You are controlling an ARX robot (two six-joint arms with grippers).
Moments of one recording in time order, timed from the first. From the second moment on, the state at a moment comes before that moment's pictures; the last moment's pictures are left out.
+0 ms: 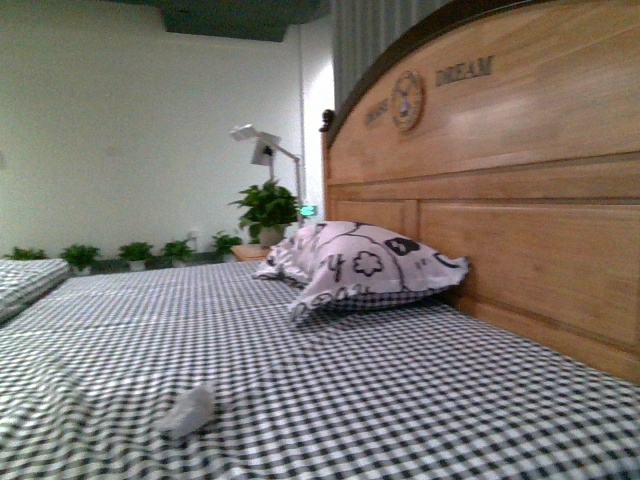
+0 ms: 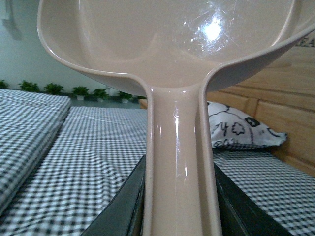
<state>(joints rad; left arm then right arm) 0.18 0.24 0.24 0.35 0.18 -0.15 0.37 0.56 0.42 0.44 0.39 -0.20</state>
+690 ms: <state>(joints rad) 0.29 0.68 0.53 -0.27 0.38 0.24 0.38 0.55 0.42 0.44 0.39 -0.20</state>
